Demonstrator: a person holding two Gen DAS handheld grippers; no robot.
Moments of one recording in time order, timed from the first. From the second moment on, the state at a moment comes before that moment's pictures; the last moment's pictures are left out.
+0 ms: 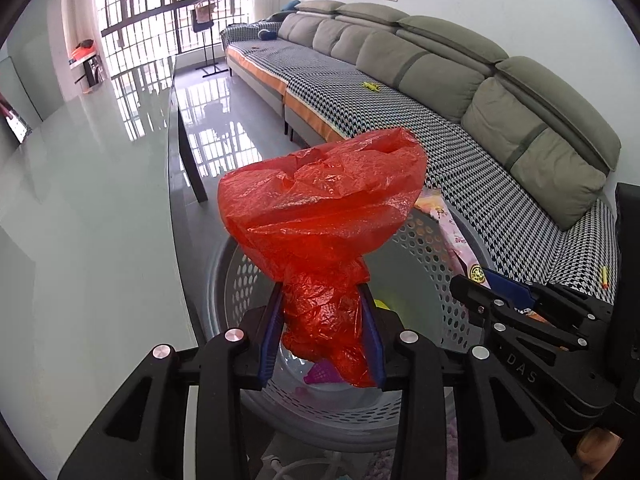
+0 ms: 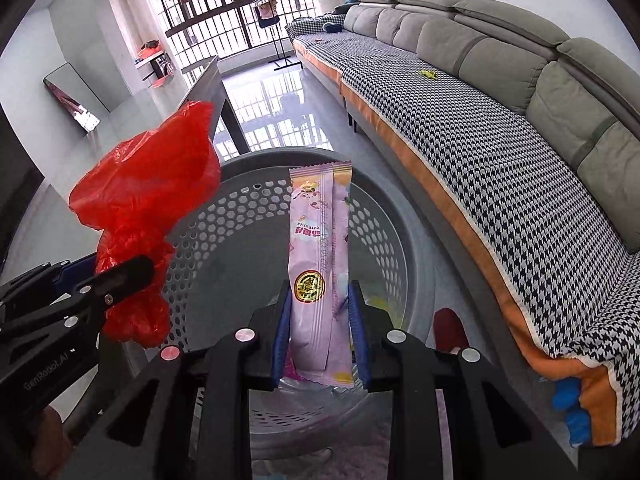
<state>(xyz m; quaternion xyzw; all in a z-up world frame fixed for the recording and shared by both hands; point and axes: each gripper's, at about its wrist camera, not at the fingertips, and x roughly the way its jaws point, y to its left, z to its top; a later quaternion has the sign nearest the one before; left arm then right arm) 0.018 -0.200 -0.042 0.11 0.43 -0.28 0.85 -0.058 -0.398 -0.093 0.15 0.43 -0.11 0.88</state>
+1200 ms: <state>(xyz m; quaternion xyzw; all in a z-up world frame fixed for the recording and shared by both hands) 0.020 -0.173 -0.021 0.10 0.39 -0.22 0.89 -0.066 -0.388 -0.081 0.15 0.41 -0.12 0.89</state>
